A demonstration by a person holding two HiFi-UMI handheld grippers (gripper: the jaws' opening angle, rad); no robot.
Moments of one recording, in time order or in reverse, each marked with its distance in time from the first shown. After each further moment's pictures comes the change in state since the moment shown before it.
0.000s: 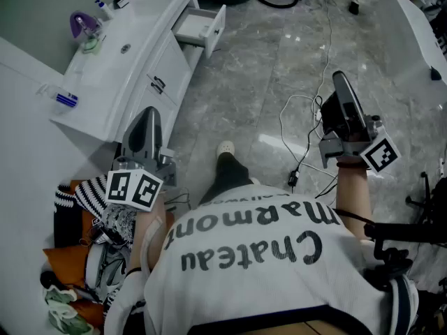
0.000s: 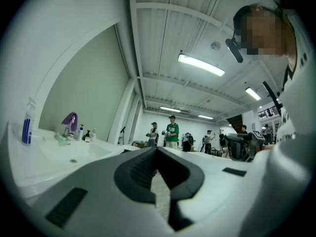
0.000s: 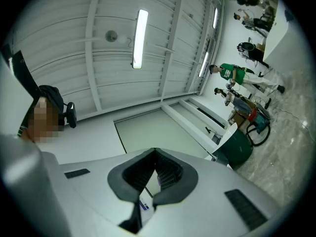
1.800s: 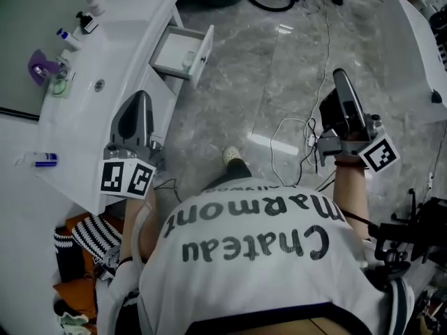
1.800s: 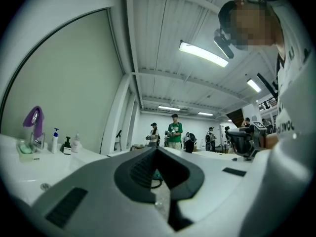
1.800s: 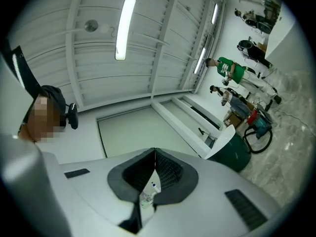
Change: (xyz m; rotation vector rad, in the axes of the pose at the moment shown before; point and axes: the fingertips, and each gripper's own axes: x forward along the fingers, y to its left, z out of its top) left arm 0.300 0.093 0.012 0.083 -0.027 -0.028; right arm 0.198 -0.211 0.059 -0.016 0.043 -0.055
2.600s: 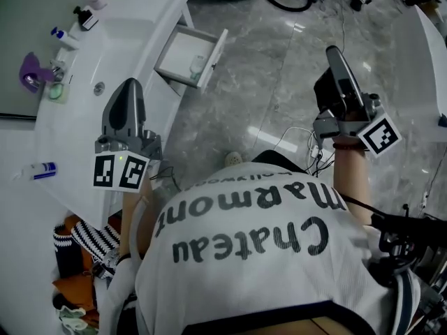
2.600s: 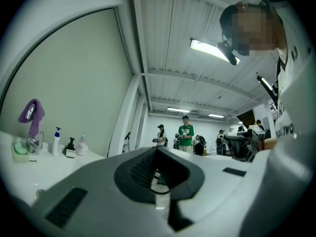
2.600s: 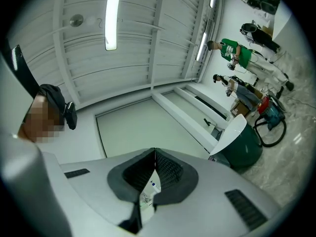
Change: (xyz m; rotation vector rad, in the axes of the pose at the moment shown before) left arm 0.093 0.088 0.000 -0.031 -0.027 0.100; right arm 0.156 -0.080 -0.016 0.039 0.093 0.080
